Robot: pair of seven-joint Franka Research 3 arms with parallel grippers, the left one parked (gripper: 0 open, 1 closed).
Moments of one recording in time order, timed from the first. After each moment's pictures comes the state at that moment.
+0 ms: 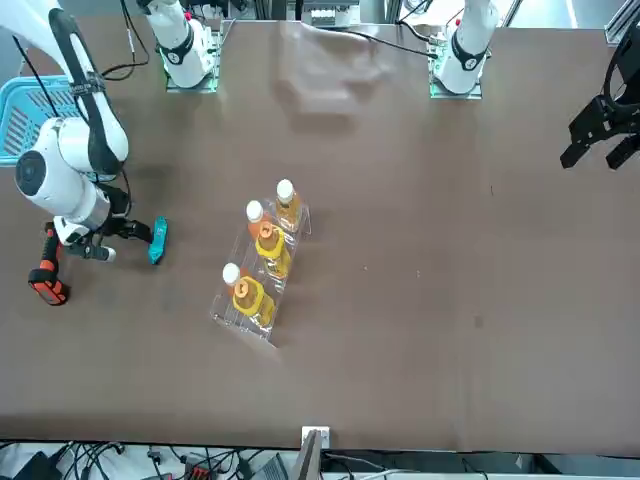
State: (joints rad) arm -0.54 0.31 0.43 -2.13 -0.13 2.35 0.12
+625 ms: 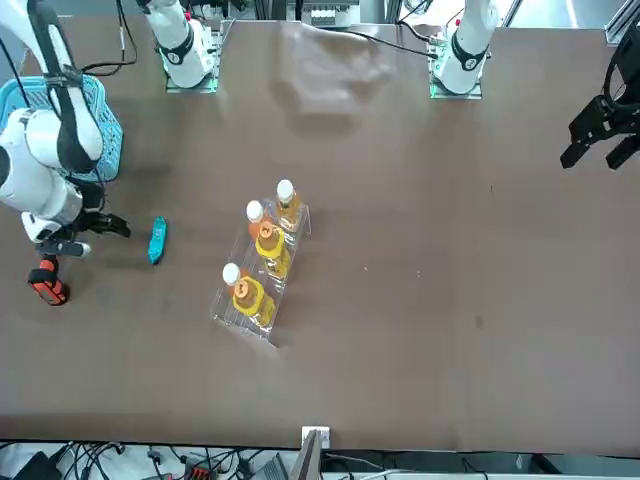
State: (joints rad) arm -0.65 0.31 0.41 -2.08 -0.22 2.31 -0.02
